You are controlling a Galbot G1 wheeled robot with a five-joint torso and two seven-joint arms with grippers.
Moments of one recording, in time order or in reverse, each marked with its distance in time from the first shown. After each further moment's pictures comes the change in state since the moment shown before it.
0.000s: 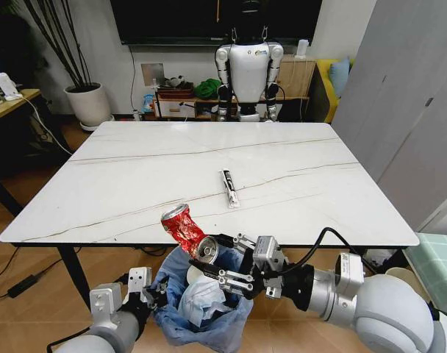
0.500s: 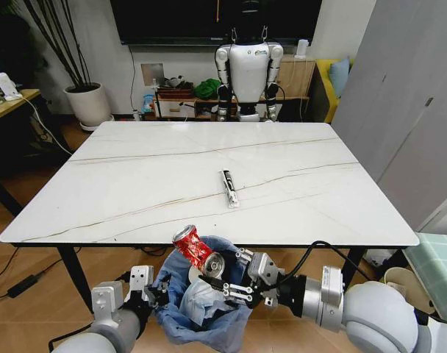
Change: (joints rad) left arm -0.009 0.018 0.014 0.000 -0.014 0.000 -0.004; right arm -0.037 -0.035 -0.032 -0.041 -0.142 -0.004 -0.038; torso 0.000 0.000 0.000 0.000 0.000
